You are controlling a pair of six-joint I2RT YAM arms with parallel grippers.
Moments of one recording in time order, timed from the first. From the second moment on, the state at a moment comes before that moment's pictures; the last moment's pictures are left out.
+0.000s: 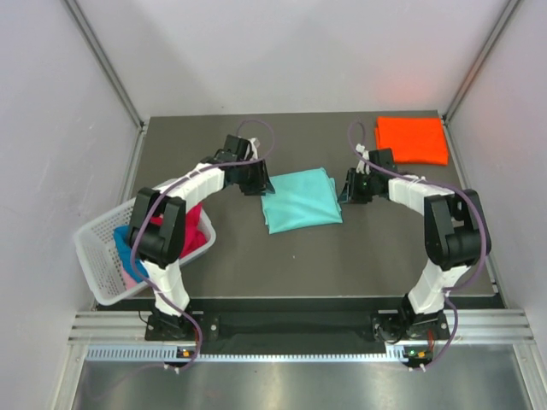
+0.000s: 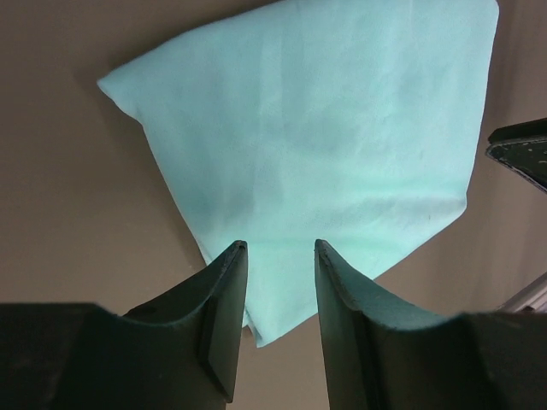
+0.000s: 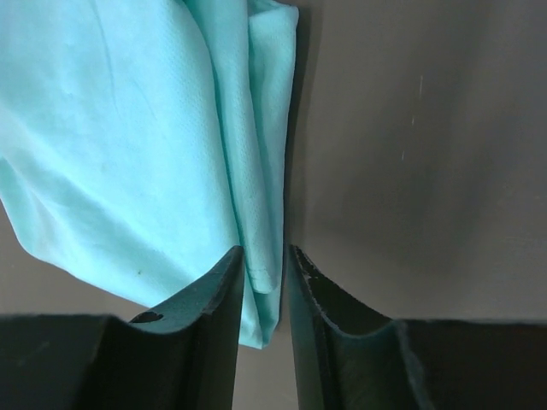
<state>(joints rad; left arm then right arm) -0.36 1.87 1.34 -0.37 0.35 -0.49 0.20 1.76 1.06 -0.22 -0.38 0.27</state>
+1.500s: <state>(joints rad) -1.15 2.01 1.36 -0.25 -0.57 -0.53 0.16 1.60 0.57 0.34 -0.35 0.75</state>
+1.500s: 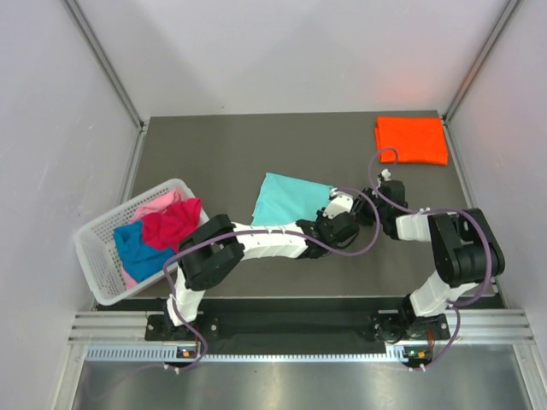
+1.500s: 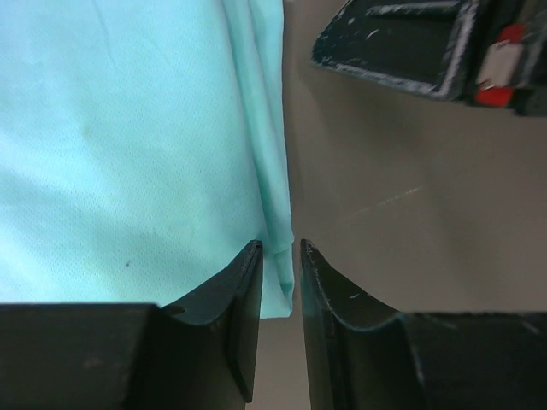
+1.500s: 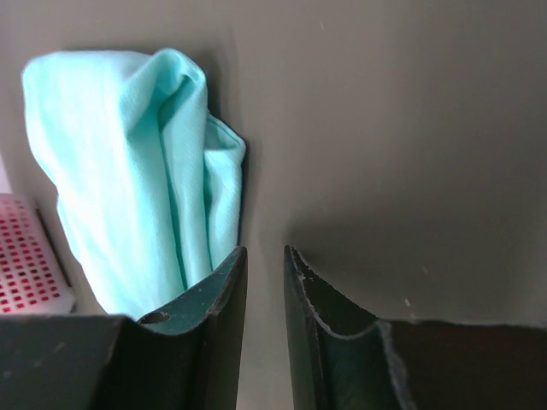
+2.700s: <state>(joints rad) -1.15 2.12 1.44 -0.19 -0.67 -0.47 0.16 1.78 0.60 0.60 -0.44 0.81</state>
